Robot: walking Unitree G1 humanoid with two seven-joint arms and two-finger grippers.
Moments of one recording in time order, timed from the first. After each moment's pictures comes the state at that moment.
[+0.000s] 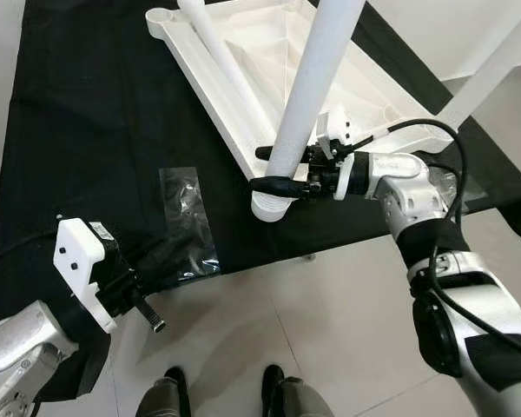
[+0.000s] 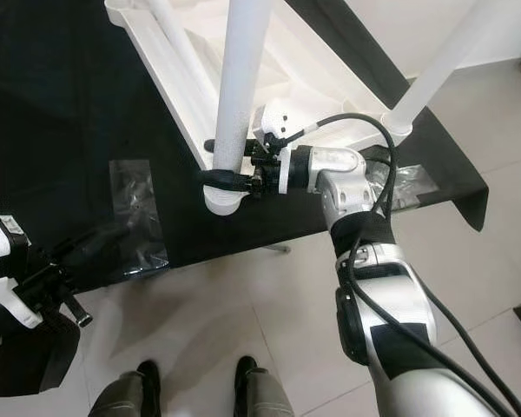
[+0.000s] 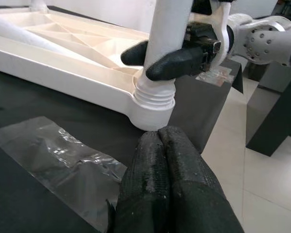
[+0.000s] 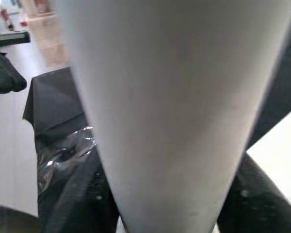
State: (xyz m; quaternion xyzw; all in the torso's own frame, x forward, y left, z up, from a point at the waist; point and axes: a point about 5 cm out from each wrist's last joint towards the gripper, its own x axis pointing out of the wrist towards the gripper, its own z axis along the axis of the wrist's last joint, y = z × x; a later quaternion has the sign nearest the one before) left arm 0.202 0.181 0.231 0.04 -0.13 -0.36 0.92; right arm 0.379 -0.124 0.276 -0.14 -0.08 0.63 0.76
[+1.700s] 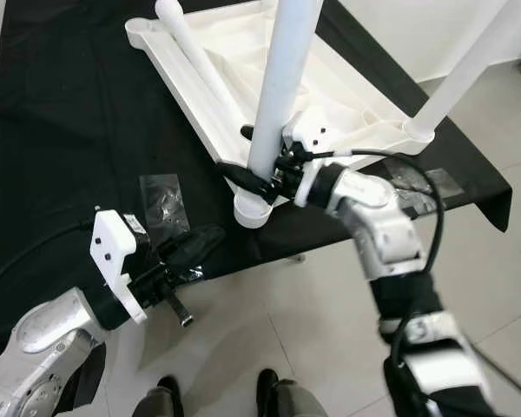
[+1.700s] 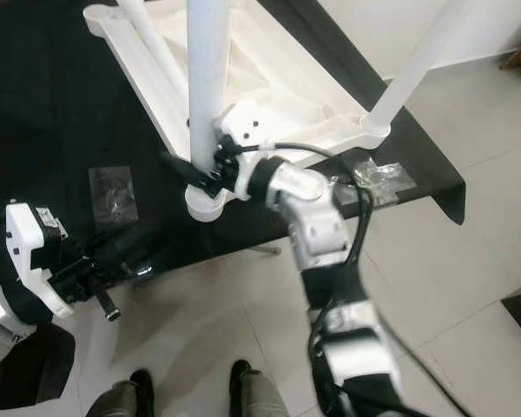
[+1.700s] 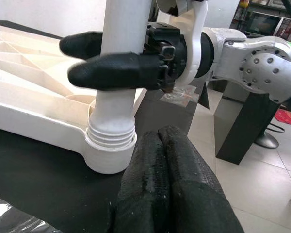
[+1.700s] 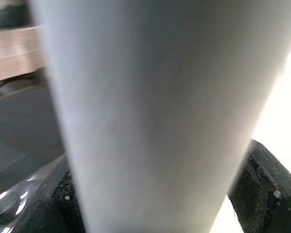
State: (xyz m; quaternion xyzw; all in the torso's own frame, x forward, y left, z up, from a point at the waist) left arm 0.215 0.156 0.230 0.01 -0.15 -0.41 0.90; right arm 0.351 -0.083 0.279 -0.13 -0.13 0.54 0.82
